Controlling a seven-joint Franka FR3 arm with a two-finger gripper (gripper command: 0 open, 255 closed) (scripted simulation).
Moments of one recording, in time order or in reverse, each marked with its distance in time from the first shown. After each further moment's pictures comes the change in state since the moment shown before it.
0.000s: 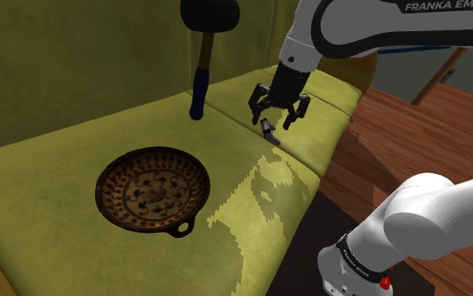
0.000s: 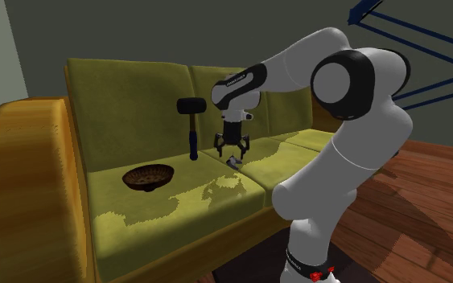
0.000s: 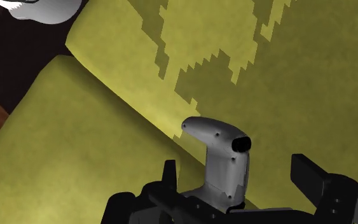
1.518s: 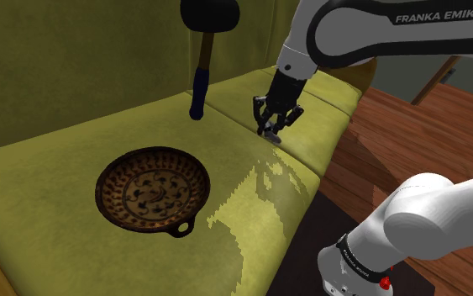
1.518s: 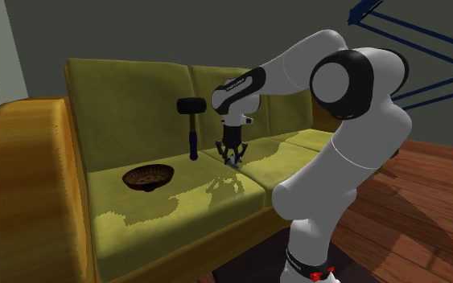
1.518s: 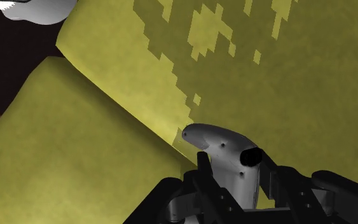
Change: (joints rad) arm 0.001 0.008 0.006 -0.036 0.006 0.042 0.006
